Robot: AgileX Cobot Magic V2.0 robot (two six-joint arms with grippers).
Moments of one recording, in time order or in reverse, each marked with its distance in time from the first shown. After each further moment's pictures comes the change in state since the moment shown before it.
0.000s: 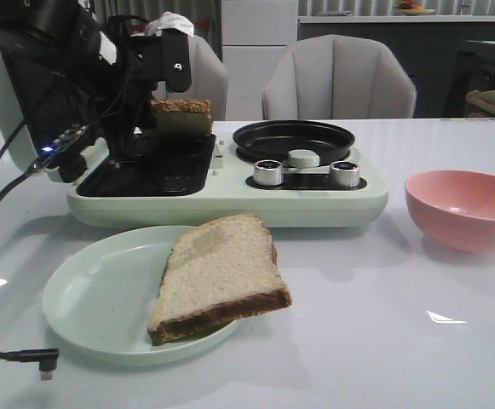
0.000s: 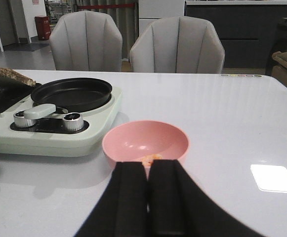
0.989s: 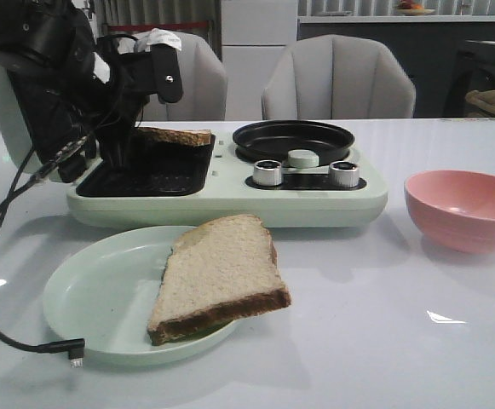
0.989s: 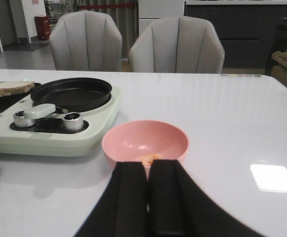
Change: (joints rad) left arm 0.032 0.048 -0.009 0.007 -0.018 -0.090; right arm 0.000 0.000 0.000 0.000 0.000 0.000
